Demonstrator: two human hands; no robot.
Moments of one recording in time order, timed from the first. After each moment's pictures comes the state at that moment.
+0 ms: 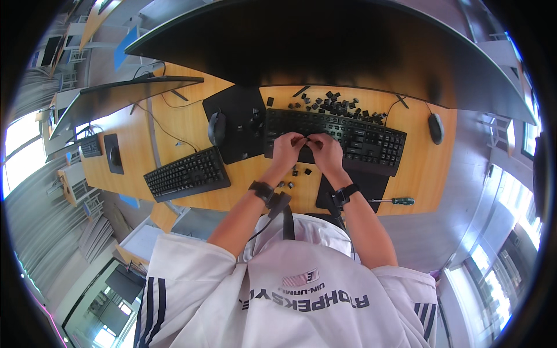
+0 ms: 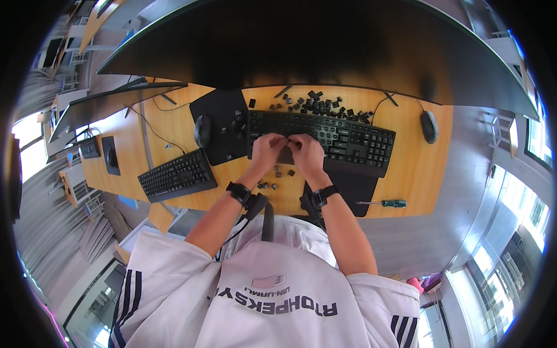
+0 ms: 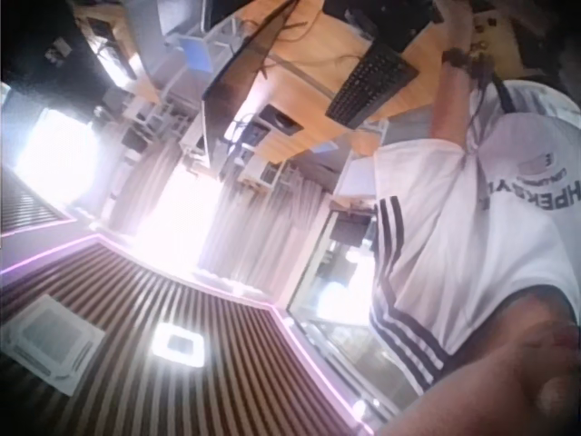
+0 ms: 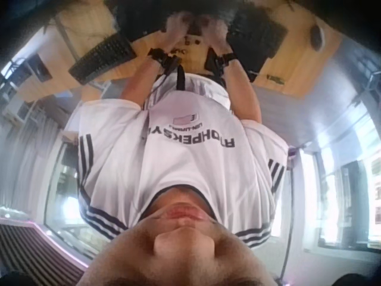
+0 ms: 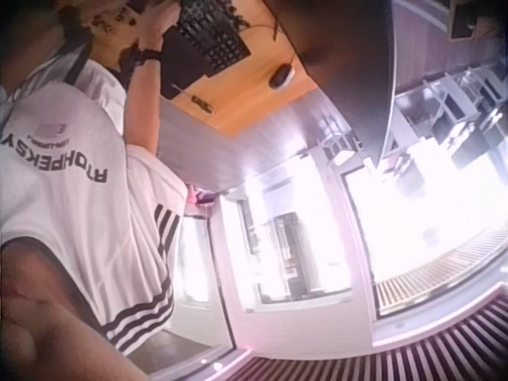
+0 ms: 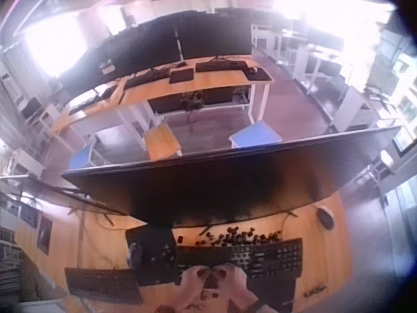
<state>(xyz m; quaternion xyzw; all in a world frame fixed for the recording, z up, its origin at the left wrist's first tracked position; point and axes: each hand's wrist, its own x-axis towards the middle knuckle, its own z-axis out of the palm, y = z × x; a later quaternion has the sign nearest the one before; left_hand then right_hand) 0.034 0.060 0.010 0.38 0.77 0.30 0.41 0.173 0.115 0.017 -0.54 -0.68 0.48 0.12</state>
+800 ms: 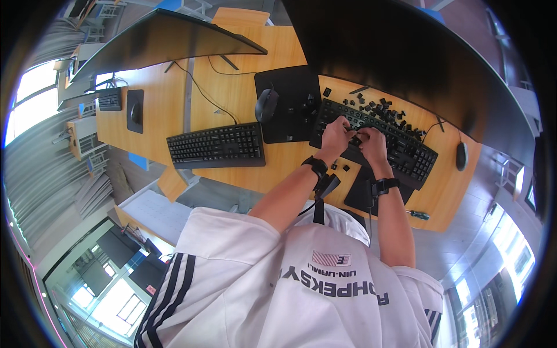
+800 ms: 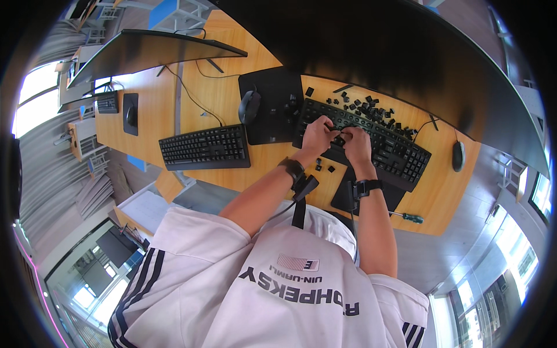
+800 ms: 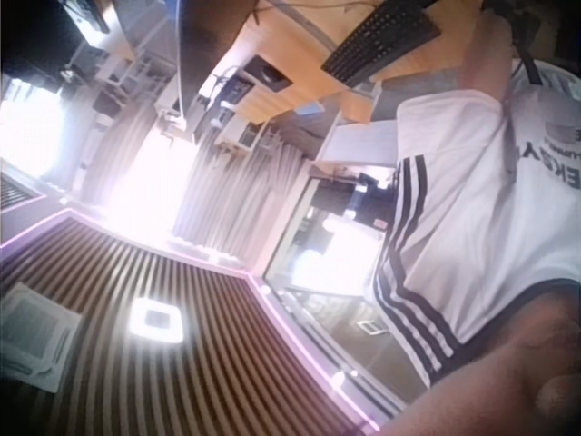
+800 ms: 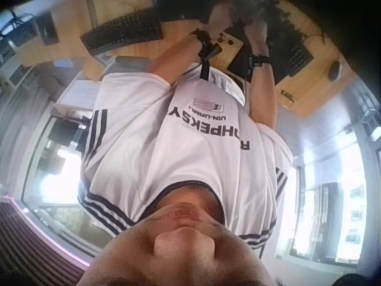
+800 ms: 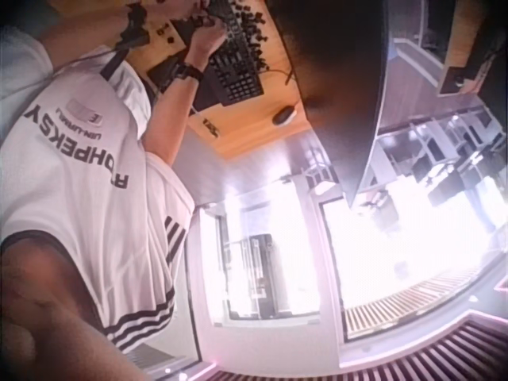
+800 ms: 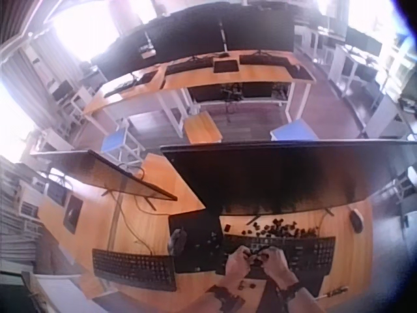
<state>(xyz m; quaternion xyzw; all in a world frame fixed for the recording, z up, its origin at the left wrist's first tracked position) 0.035 0.068 -0.010 0.31 0.79 0.33 0.40 0.165 0.139 0.005 -0.55 -0.68 0.50 0.00</state>
